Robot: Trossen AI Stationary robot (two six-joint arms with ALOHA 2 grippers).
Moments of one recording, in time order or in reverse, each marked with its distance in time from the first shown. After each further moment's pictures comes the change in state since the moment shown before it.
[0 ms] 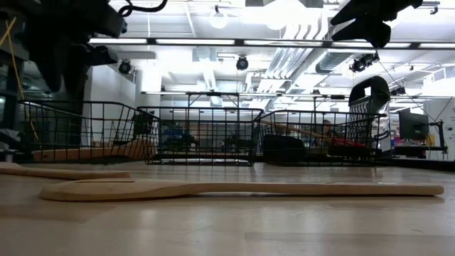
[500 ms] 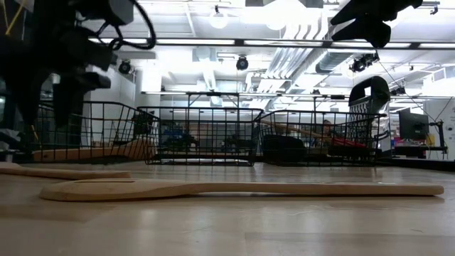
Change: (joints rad) left arm -0.029 0.074 -0.133 0.092 0.006 0.023; right arm 0.000 0.000 0.000 0.000 0.000 -0.001
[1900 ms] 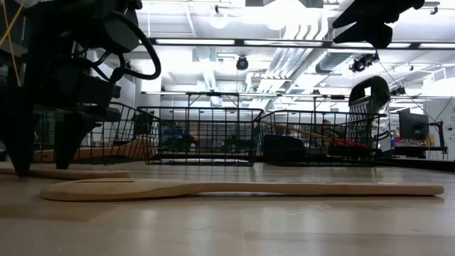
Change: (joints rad) left arm -0.117 0.277 -0.061 0.348 0.040 0.039; right arm 0.000 0.000 0.000 -0.028 -0.003 0.000
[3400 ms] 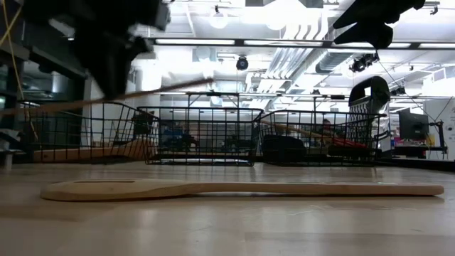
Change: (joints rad) left arm 0.000 -0.004 0.435 -0.344 -0.271 -0.234; right arm 0.000 0.000 0.000 -0.008 -0.003 0.004
